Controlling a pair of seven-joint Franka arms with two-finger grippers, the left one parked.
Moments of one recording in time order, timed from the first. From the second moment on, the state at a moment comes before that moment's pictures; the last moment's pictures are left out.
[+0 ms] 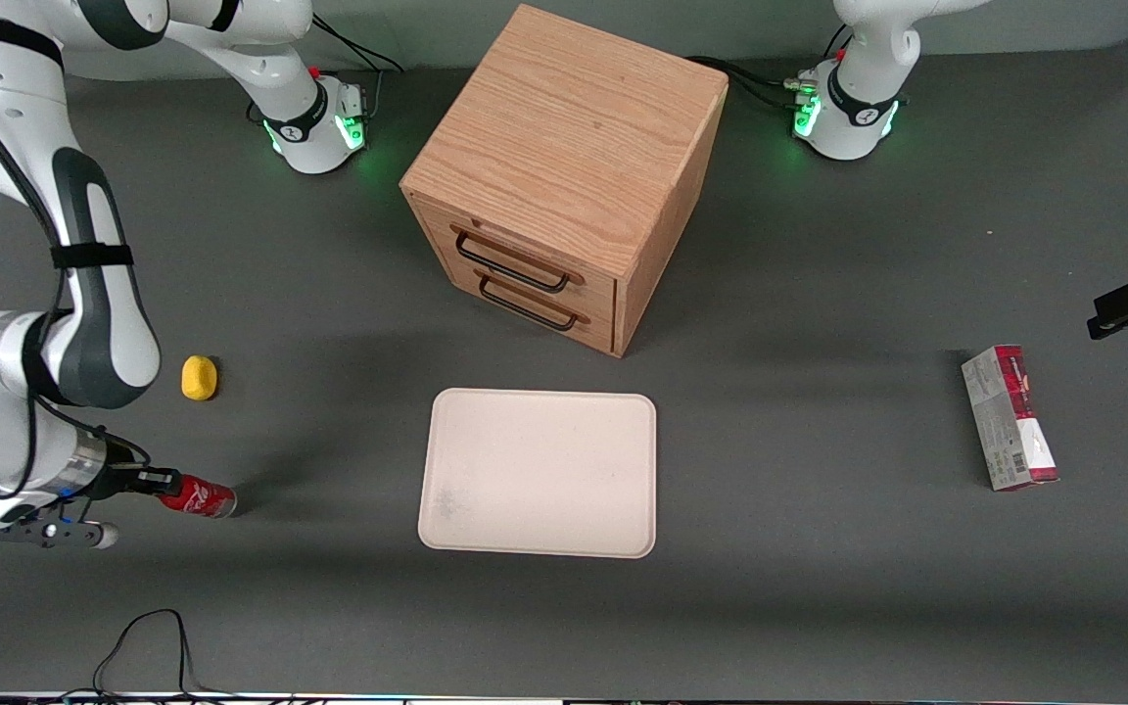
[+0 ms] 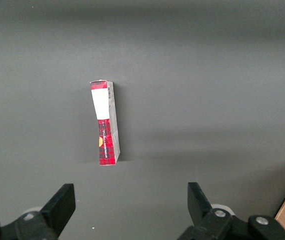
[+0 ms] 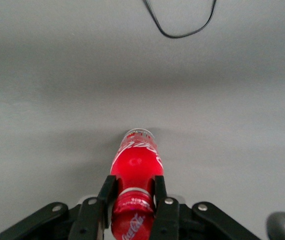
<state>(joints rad) -0.07 0.54 -0.01 -1.49 -0.05 2.08 0.04</state>
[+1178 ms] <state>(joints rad) 0.11 0.39 0.23 -1.29 -0.07 1.82 0.60</state>
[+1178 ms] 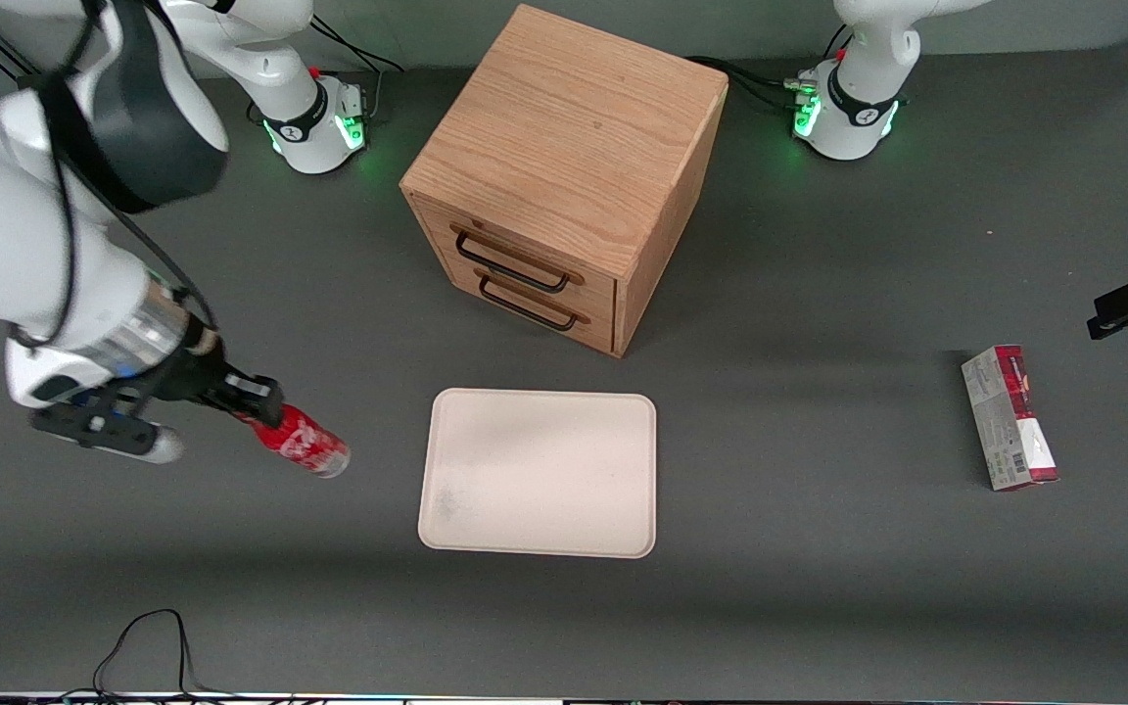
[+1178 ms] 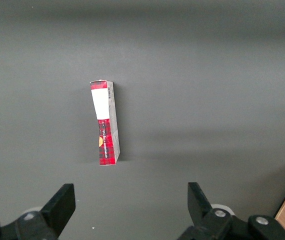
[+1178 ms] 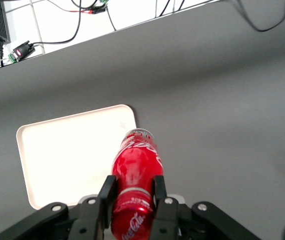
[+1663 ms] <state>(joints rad) 0.19 0.66 0.23 -1.25 -0.14 2.07 0.69</state>
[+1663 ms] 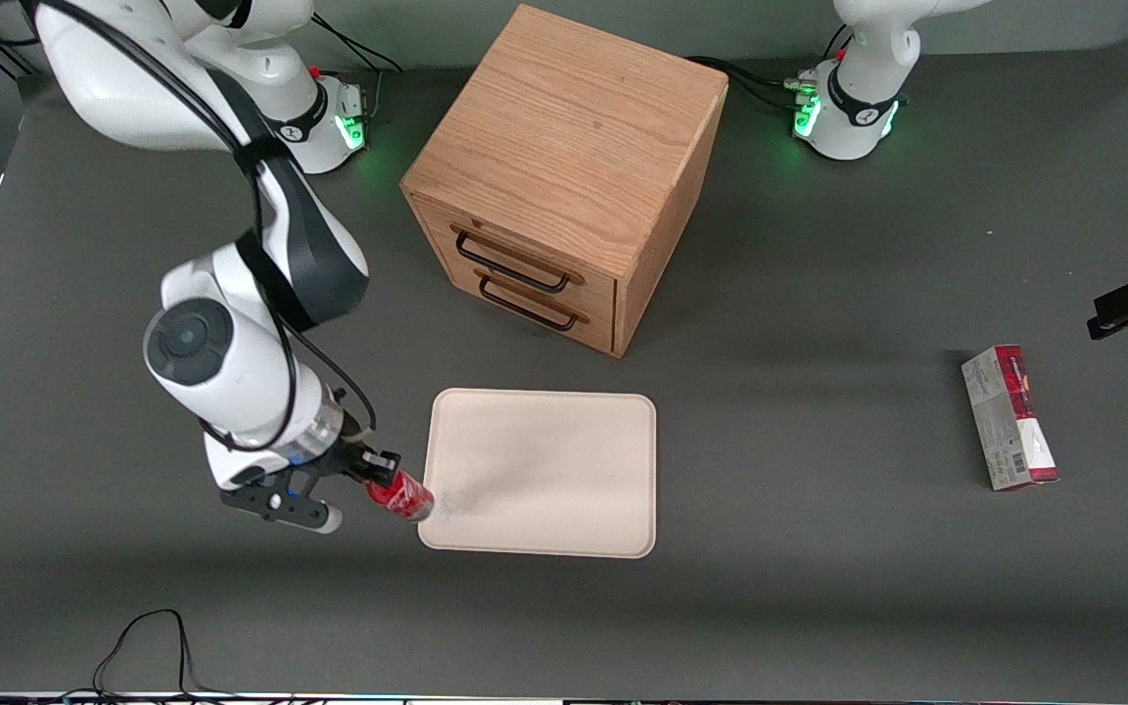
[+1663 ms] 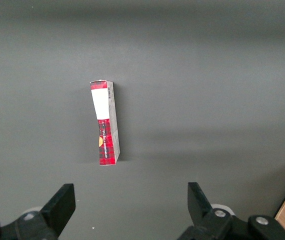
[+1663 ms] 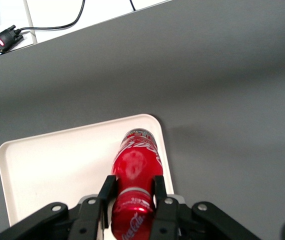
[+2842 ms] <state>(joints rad) 0.20 0.77 0.24 -1.24 -0.14 2.19 0.69</state>
